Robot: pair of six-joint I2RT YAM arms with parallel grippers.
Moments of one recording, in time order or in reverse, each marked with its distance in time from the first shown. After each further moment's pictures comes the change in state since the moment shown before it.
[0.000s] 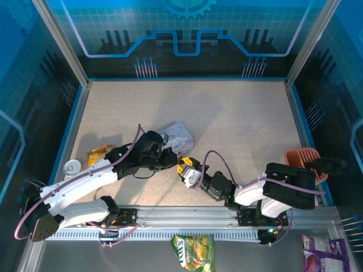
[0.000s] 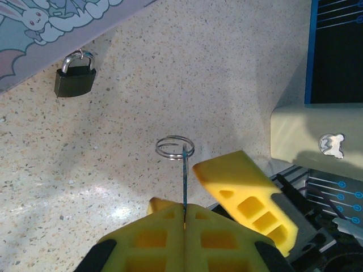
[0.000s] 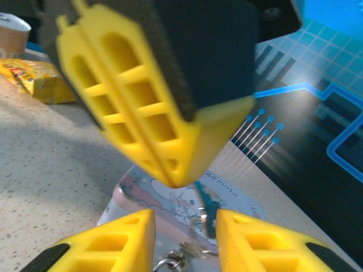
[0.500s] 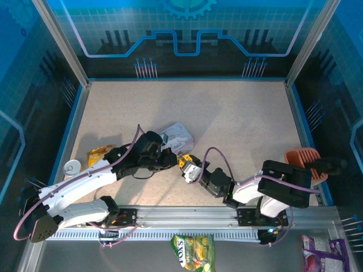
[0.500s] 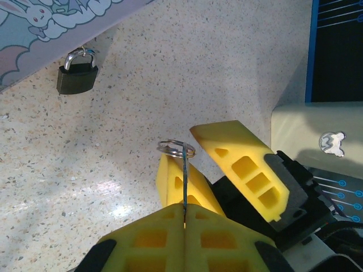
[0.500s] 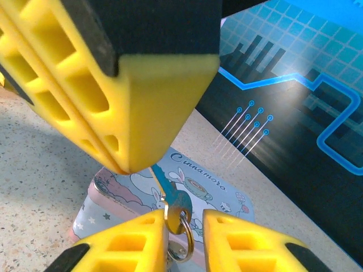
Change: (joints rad) left arm 0.000 -0.012 0.000 -0.010 0.000 0.000; right arm -0.059 0.048 0.018 0.022 -0.023 0.001
